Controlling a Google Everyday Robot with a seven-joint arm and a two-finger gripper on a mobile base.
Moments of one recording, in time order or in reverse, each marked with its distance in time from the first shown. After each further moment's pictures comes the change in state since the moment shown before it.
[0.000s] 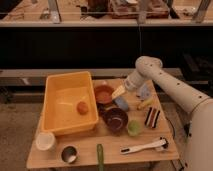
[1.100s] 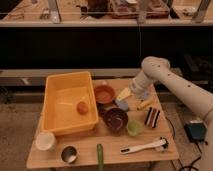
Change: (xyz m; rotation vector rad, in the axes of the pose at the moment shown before) arm -0.059 -0.007 -0.035 -0.033 -0.038 0.057
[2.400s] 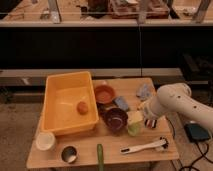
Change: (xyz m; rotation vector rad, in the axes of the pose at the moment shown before) arm -0.126 0.010 -0.009 -0.107 0.047 0.127
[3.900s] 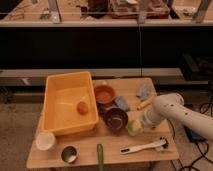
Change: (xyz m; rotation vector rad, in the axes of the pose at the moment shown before) arm -0.021 0.008 0.070 0.014 -0.062 0.092
